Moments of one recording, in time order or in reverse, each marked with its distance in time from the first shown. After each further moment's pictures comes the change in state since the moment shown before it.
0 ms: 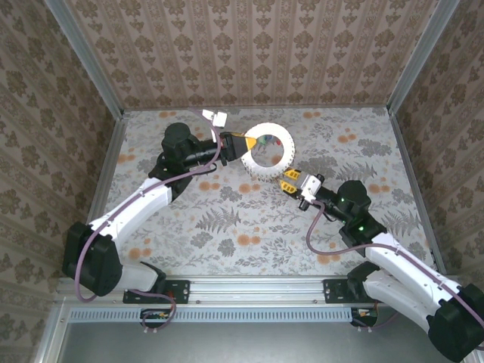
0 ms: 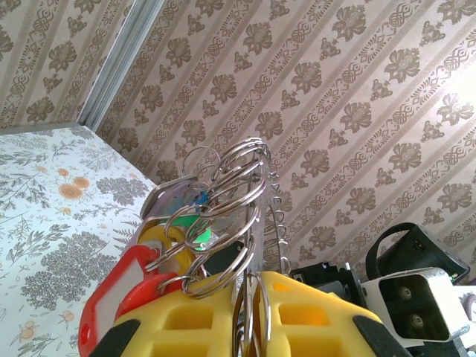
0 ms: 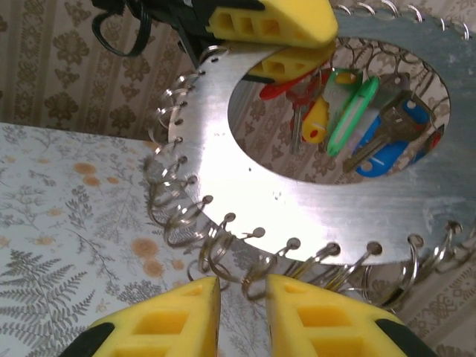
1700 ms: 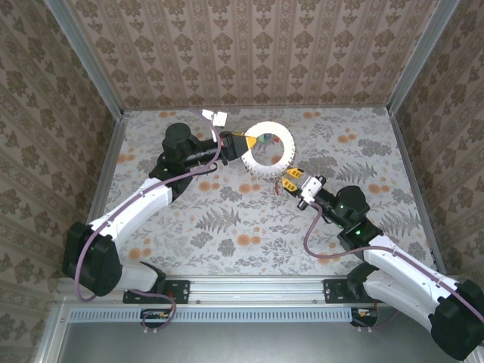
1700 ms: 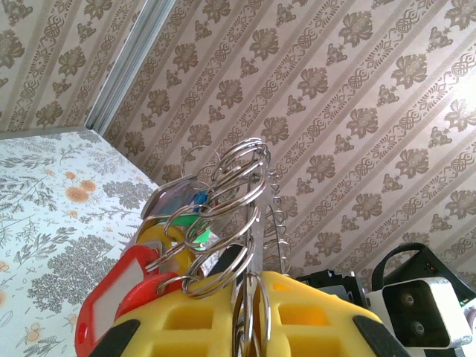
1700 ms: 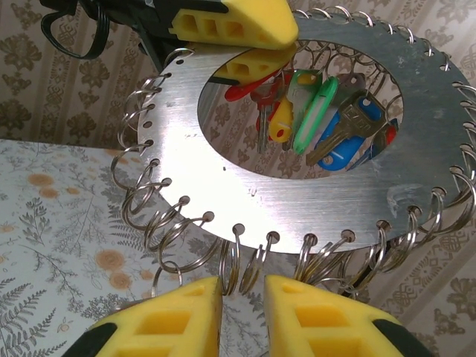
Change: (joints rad) left arm -0.006 0.000 0.000 0.000 -0.030 0.000; right arm 0.047 0.007 -0.055 0.131 0.134 0.016
